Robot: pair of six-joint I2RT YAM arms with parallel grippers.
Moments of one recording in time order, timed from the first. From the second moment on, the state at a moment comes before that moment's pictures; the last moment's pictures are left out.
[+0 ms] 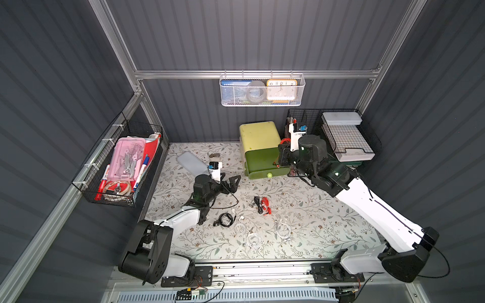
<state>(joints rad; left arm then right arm) -0.34 1.40 0.57 0.58 0.36 -0.28 0.67 1.38 1.52 -0.47 0.29 0.36</state>
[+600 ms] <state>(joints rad) -0.34 1.39 0.57 0.58 0.36 -0.28 0.61 1.60 1.57 -0.33 0.16 0.44</state>
